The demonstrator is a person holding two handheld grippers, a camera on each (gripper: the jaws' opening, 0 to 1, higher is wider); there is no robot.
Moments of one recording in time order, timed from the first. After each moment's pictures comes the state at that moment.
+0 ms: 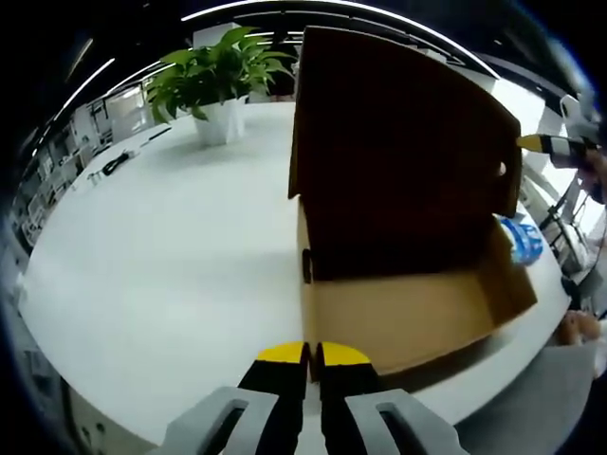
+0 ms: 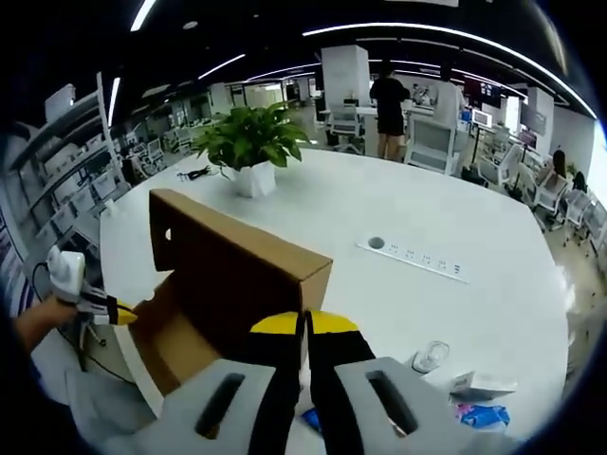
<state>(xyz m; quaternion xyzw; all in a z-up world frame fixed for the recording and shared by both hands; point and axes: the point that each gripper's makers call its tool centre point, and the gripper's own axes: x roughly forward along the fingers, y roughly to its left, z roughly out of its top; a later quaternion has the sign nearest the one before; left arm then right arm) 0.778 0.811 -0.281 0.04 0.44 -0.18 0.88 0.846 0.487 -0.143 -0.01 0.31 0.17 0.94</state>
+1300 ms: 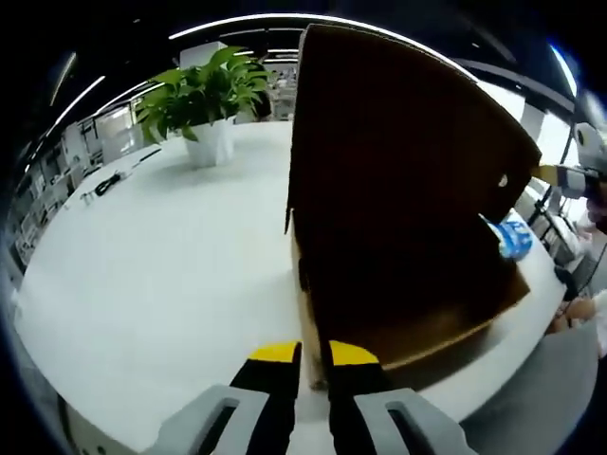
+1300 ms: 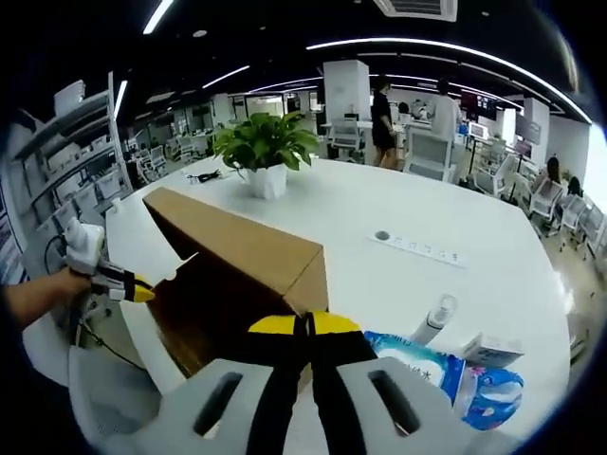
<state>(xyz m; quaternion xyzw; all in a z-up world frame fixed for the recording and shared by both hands) 0.775 0.813 -0.268 0.04 0.38 -0.21 0.90 0.775 0.505 -0.150 -0.01 0.27 0.17 0.95</state>
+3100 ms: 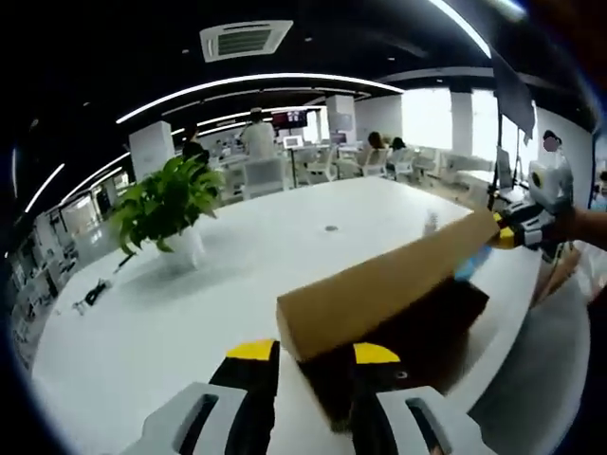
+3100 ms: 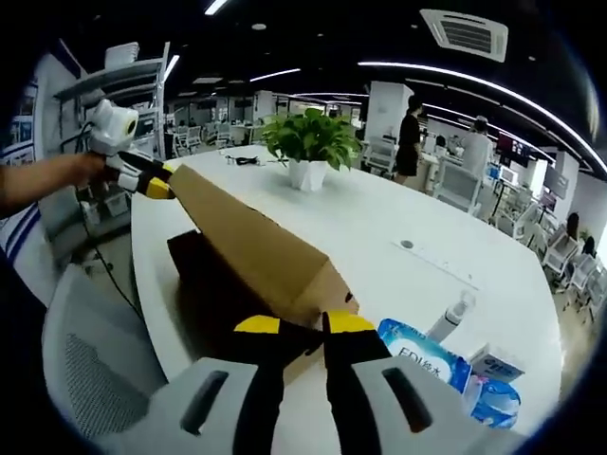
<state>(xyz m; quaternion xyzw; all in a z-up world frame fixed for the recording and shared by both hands) 0.787 0.787 -0.170 0.13 0.24 -0.33 0.90 0.724 0.527 -0.188 -0.10 0.23 0.24 0.94</state>
